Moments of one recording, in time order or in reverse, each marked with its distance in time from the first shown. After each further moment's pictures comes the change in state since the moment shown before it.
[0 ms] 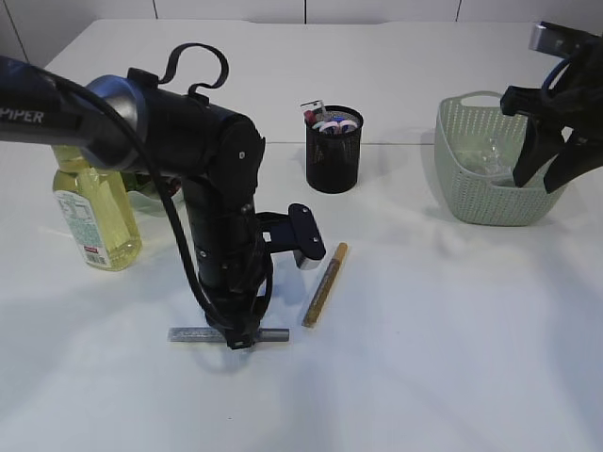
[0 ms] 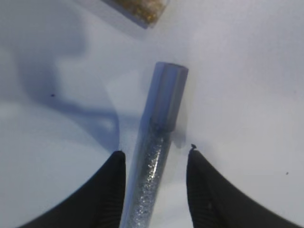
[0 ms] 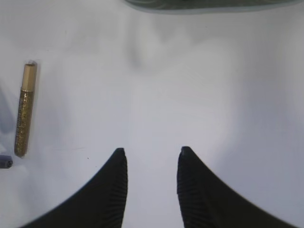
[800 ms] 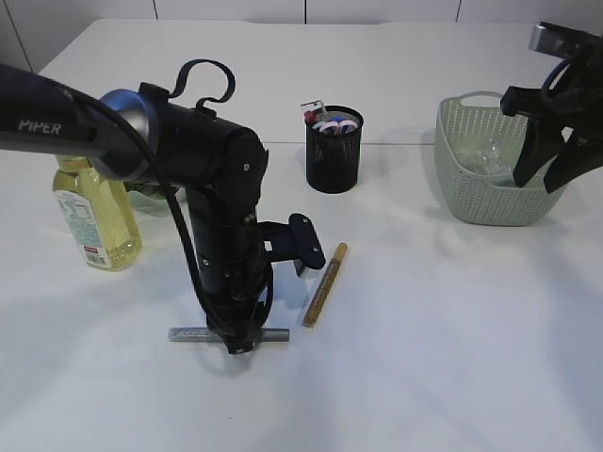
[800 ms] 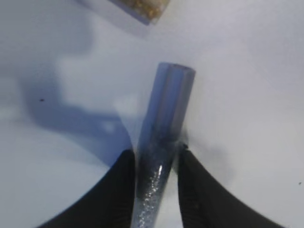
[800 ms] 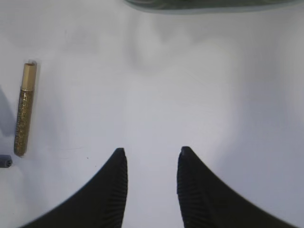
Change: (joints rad) left arm 0.000 0.035 0.000 -0.002 -0.008 0.000; right arm 0.000 0.000 0.000 0.000 0.000 -0.002
